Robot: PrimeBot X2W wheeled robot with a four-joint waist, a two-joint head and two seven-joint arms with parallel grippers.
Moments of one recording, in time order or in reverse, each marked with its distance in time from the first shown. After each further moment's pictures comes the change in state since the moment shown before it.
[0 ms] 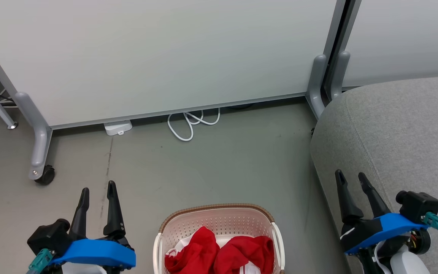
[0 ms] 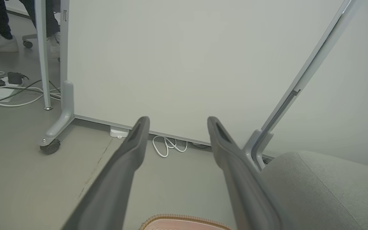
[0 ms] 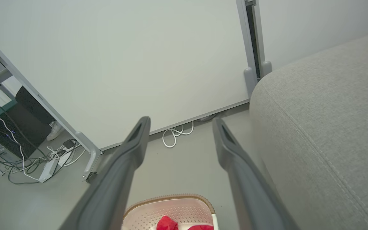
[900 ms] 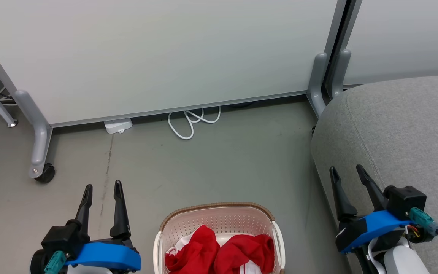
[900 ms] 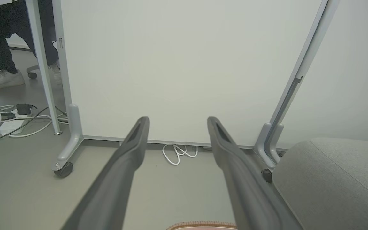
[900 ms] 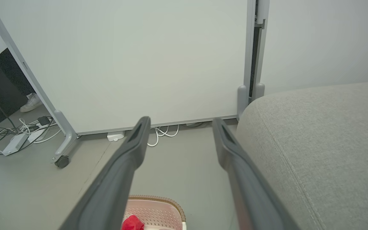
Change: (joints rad) left arm 0.001 -0.003 -0.012 0.008 0.162 -0.001 -0.059; right arm -0.024 -0.003 0.005 0.007 -0.233 0.000 -0.034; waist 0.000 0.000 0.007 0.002
